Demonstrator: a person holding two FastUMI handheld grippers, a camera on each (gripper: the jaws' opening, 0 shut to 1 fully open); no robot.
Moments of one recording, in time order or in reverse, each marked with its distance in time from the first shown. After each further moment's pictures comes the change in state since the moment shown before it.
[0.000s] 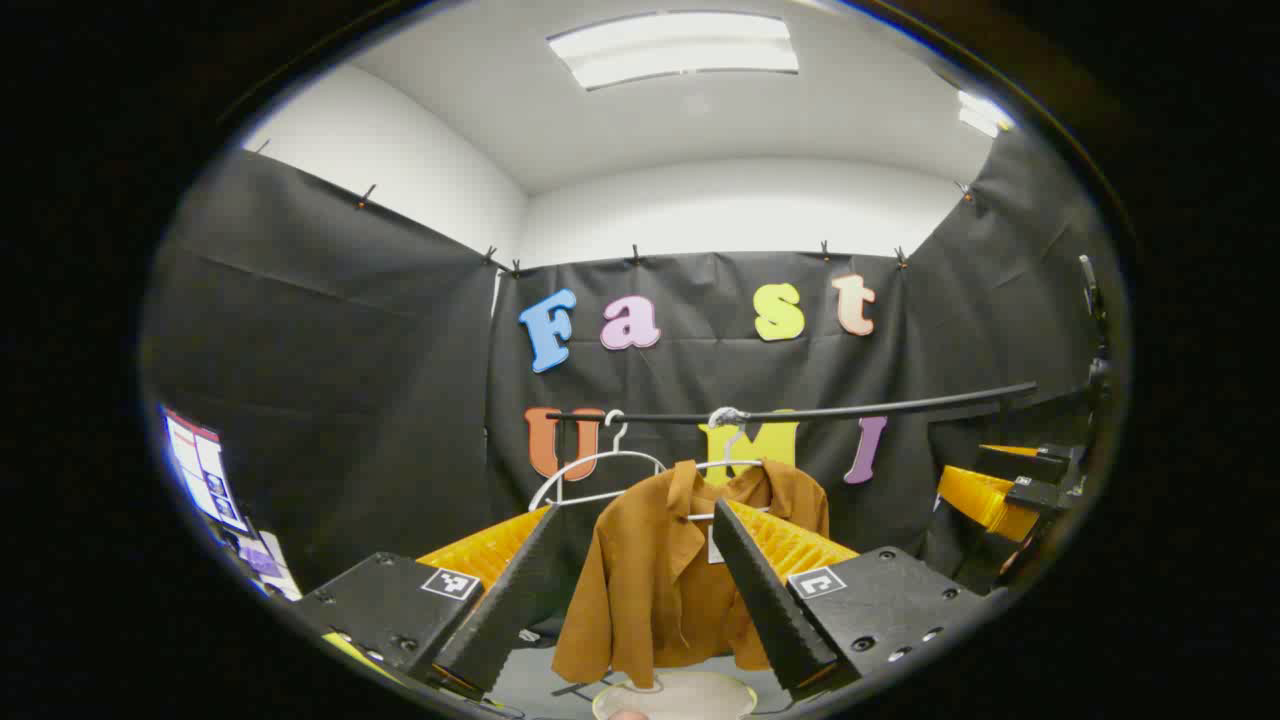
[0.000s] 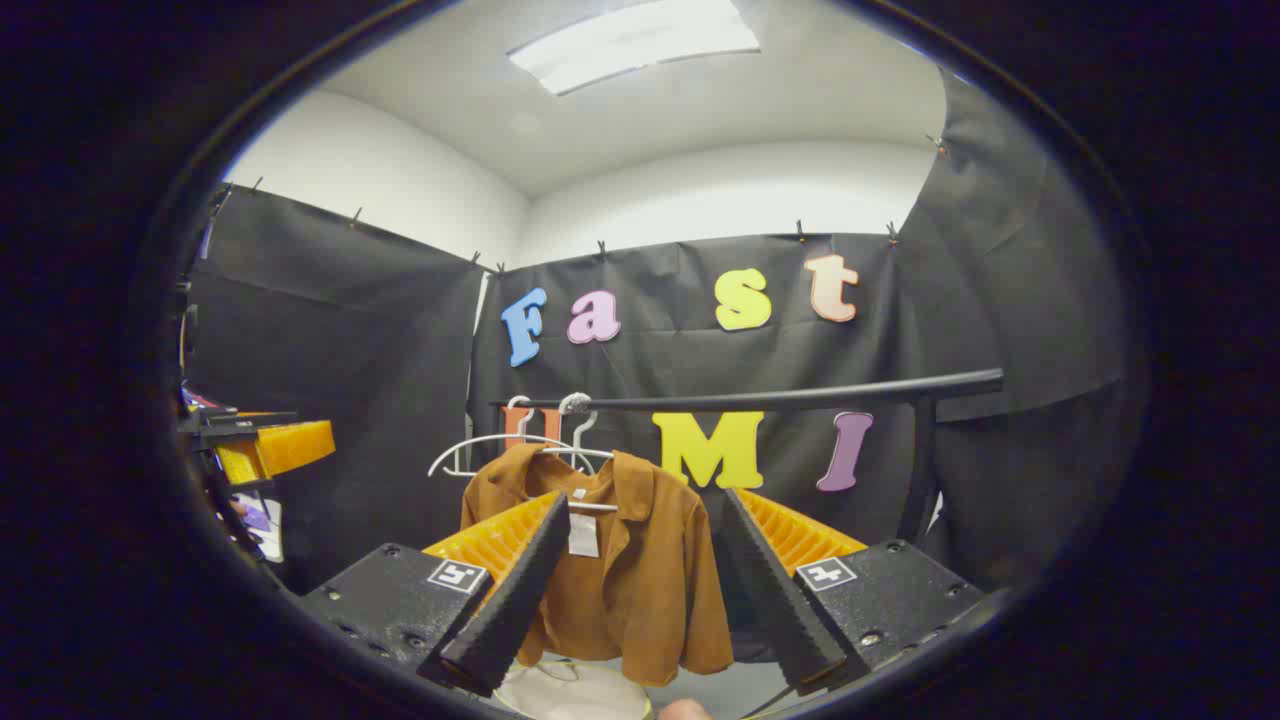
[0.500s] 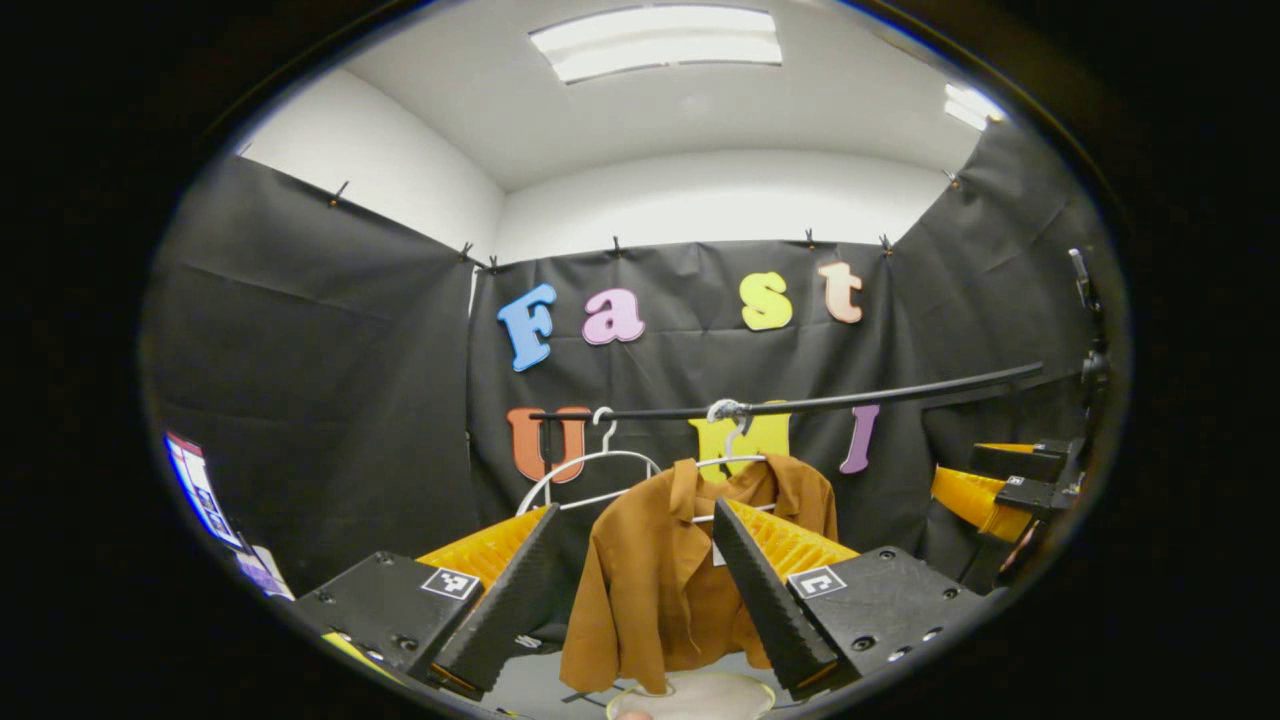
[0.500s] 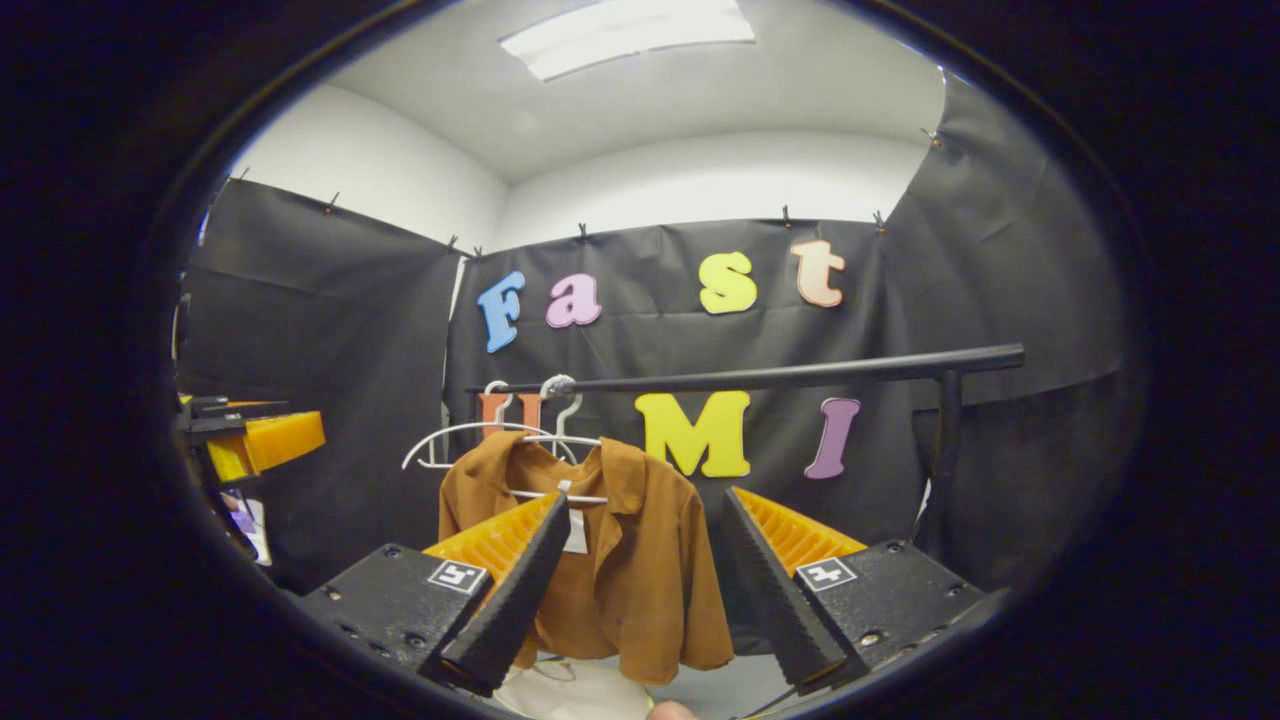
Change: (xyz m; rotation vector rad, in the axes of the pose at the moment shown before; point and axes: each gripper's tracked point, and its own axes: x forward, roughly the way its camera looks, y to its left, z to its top) left arm 0.035 0.013 -0.007 0.023 0.005 -0.054; right arm 0.034 0.014 -0.017 0.012 0.035 -0.076
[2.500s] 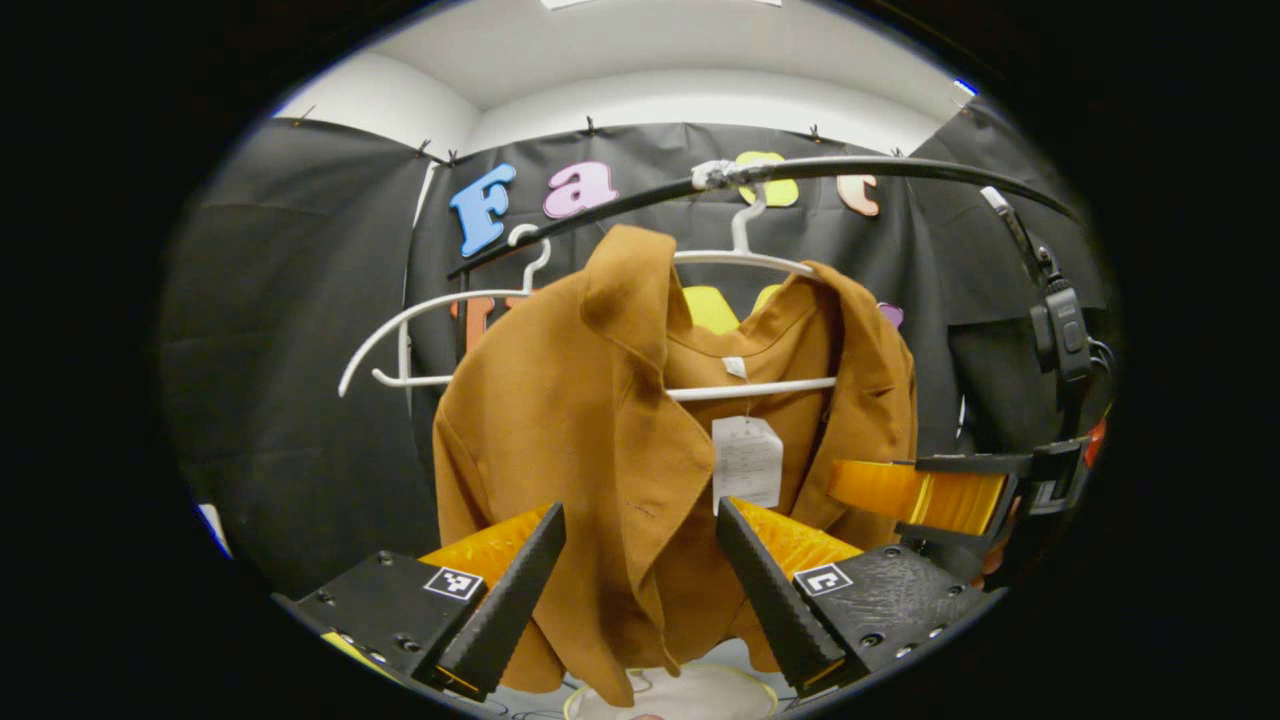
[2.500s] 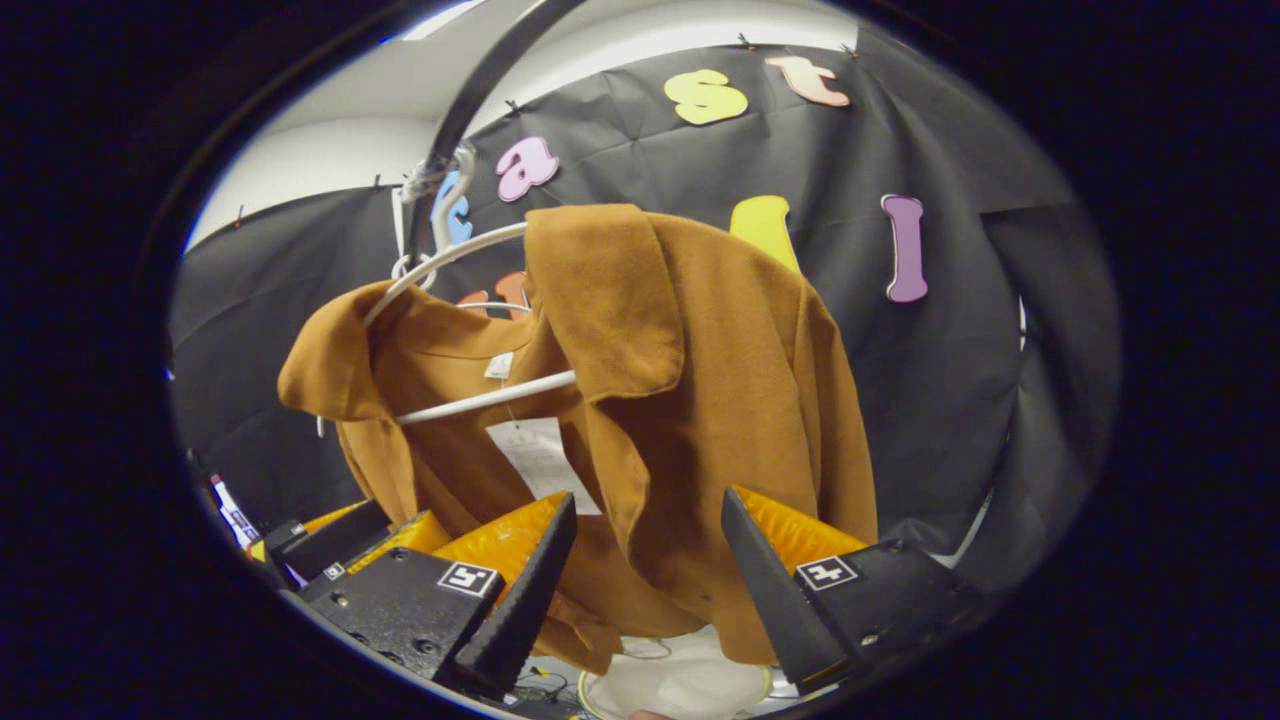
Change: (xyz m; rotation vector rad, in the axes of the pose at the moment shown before) left arm 0.197 -0.053 -0.205 -0.029 0.234 -0.060; right arm 0.240 0.029 -0.192 0.308 0.404 0.060
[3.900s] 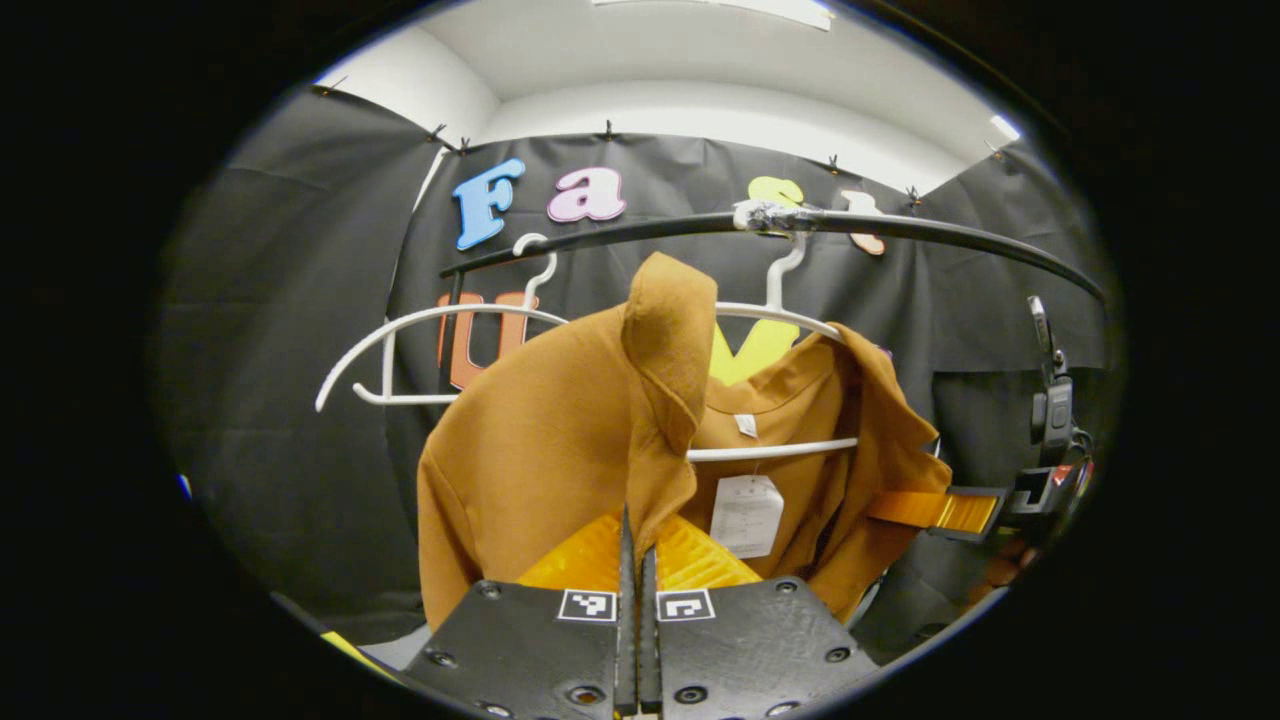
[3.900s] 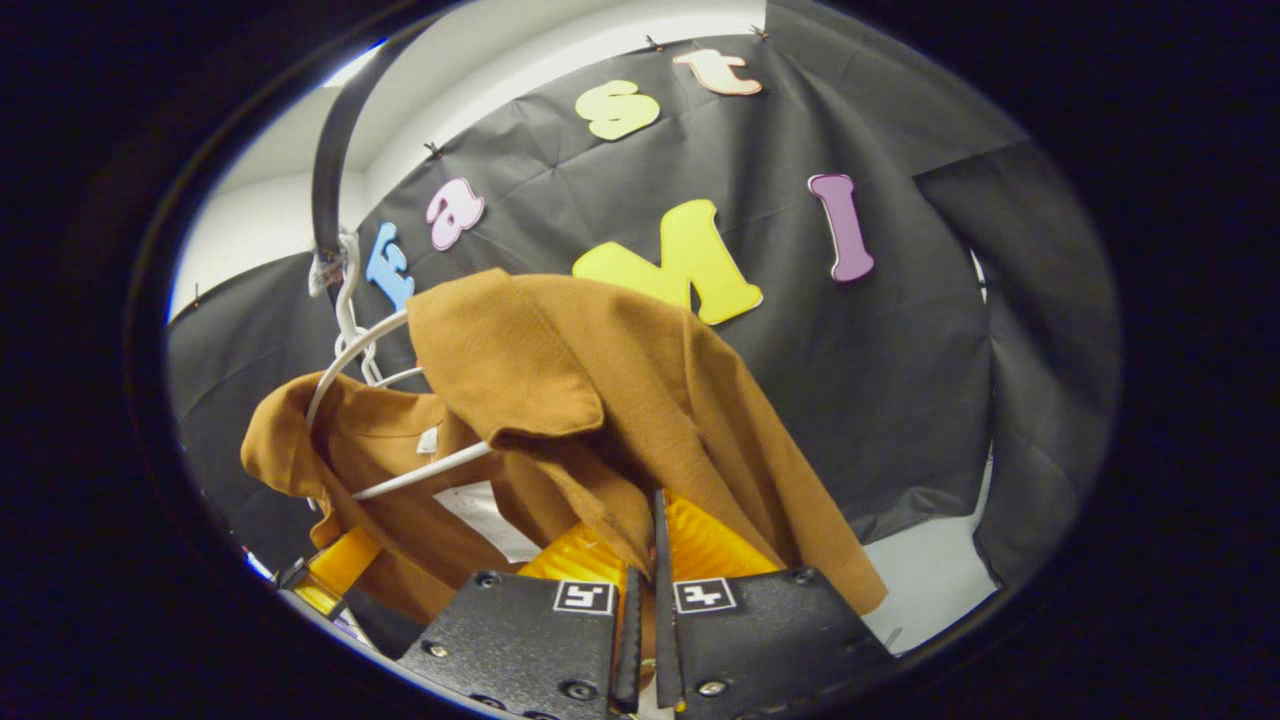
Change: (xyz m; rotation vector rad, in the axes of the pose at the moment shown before) left arm -0.003 0.012 0.042 -0.106 -0.045 -0.045; right arm -0.015 -0.056 0.036 0.183 -0.071 -0.063
